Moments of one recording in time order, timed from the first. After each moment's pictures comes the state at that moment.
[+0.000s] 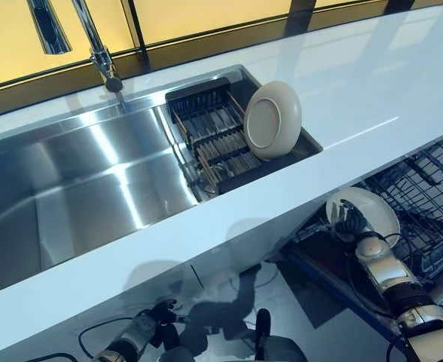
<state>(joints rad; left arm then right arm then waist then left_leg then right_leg) -0.18 0.29 -0.45 1.11 0.06 0.01 -0.08 -0.31 -0.61 0.20 0.54 0.00 0.22 -0.15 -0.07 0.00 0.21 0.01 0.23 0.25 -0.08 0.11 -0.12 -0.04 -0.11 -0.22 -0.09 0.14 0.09</state>
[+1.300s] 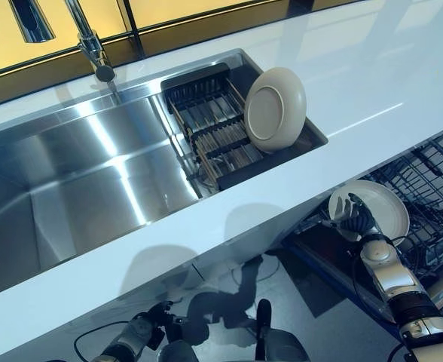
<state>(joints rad) -0.15 0.29 -0.41 1.09 0.06 0.01 -0.07 -0.27 -0.60 0.12 0.47 -0.01 0.17 -0.20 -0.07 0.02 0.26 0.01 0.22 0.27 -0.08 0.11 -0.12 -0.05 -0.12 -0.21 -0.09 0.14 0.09</state>
